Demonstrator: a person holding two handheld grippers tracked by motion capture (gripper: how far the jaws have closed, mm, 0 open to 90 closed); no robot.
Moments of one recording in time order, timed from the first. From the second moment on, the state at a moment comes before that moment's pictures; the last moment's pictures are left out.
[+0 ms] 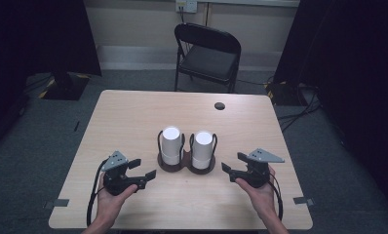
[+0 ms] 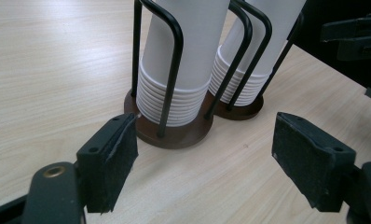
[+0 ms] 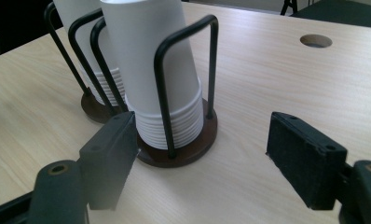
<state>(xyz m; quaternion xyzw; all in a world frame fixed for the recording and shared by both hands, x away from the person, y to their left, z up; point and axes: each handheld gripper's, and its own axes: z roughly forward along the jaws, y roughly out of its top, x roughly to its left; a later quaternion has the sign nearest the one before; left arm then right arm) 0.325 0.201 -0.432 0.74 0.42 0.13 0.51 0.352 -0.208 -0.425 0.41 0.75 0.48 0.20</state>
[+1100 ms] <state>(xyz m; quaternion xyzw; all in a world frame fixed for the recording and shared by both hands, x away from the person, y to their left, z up) 0.322 0.195 -0.434 0.75 0.41 0.15 0.50 0.397 -0.157 -0.378 0.33 0.77 0.52 0.19</state>
